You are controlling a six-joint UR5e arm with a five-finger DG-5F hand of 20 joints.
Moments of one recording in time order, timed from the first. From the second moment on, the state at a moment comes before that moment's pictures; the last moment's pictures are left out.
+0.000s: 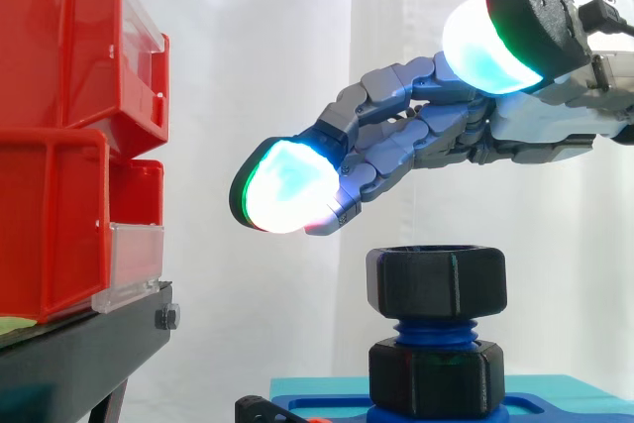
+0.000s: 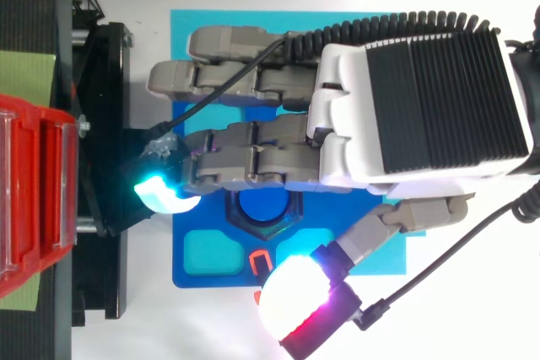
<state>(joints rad) 0.12 -2.19 -1.18 -2.92 -1.66 -1.24</state>
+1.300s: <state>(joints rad) 0.12 -2.19 -1.18 -2.99 -1.66 -1.24</state>
